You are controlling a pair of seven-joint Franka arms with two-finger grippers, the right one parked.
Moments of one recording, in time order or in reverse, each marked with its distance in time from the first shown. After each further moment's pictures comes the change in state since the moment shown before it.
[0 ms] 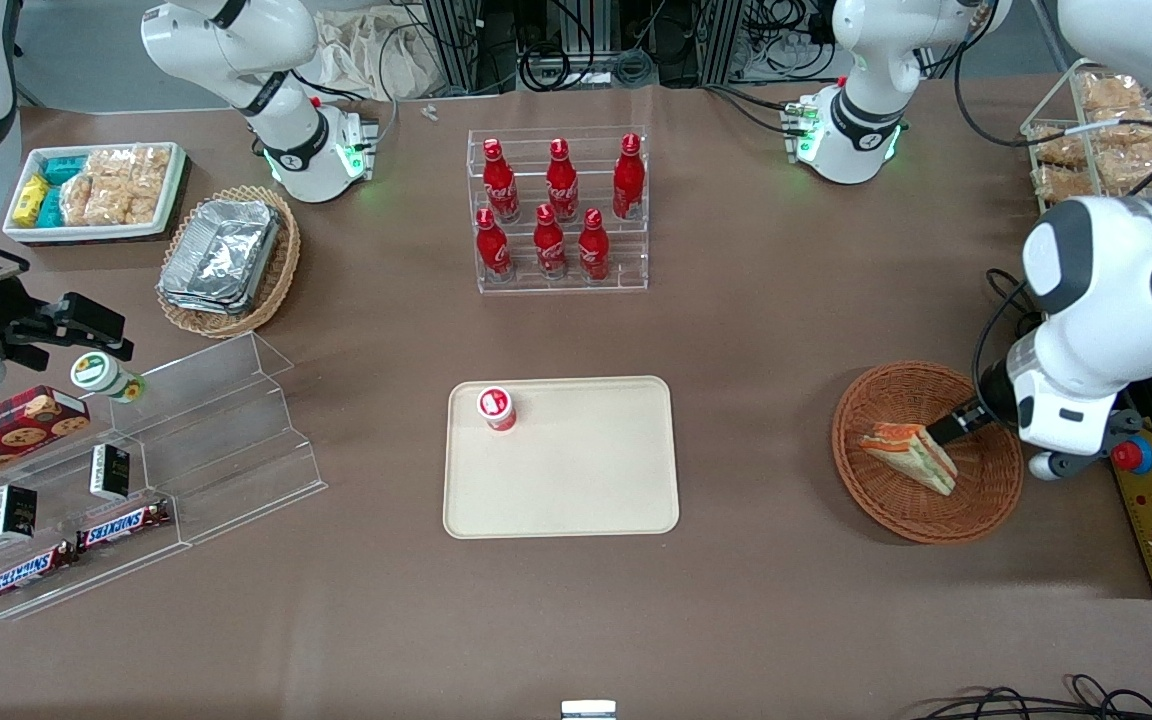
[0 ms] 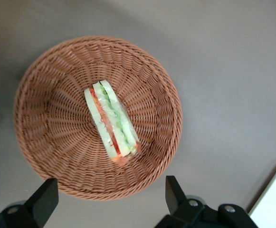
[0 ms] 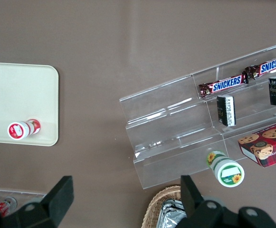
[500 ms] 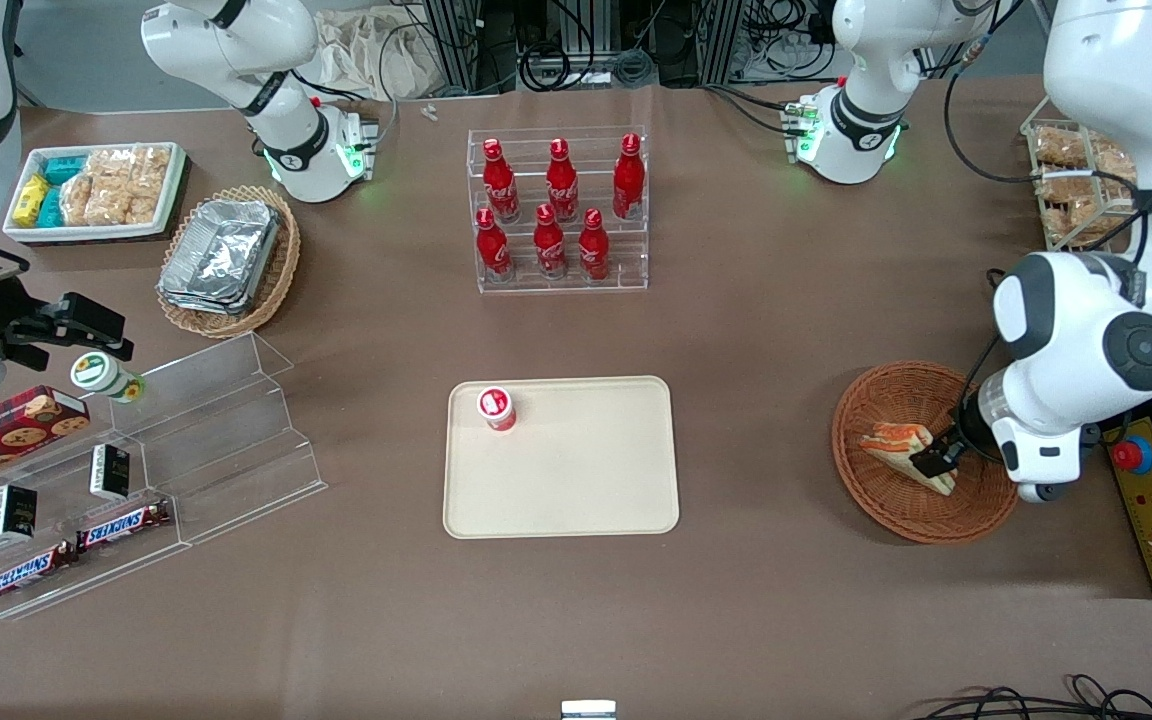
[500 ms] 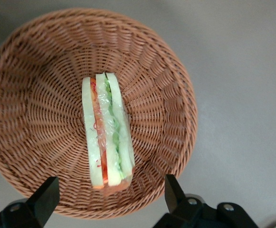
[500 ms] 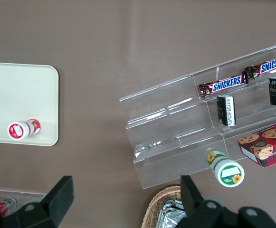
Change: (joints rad) arm 0.003 0.120 0.006 -0.001 0.000 0.095 -0.265
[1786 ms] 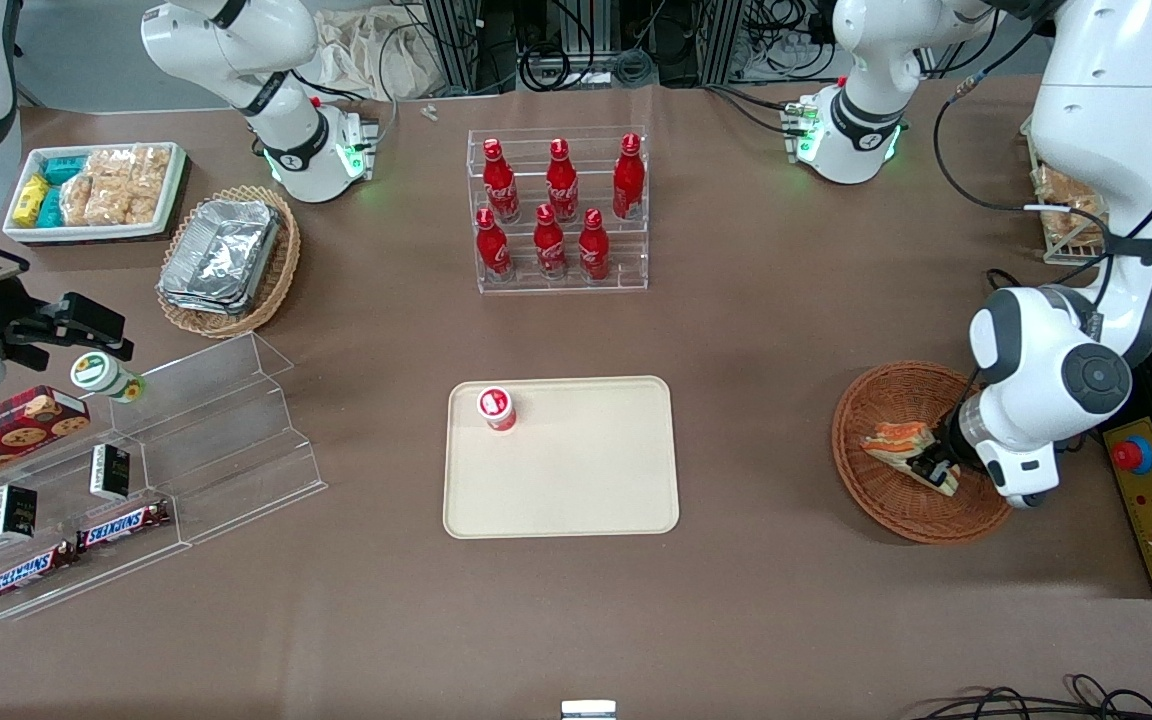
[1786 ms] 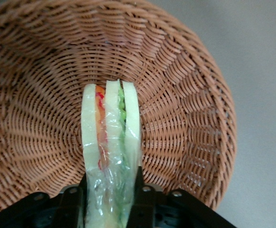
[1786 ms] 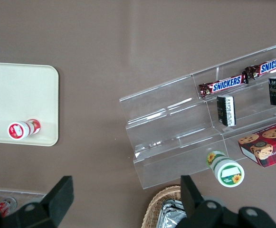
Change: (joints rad) arm 0.020 0.069 0.008 -0.049 0.034 0.134 -0.108
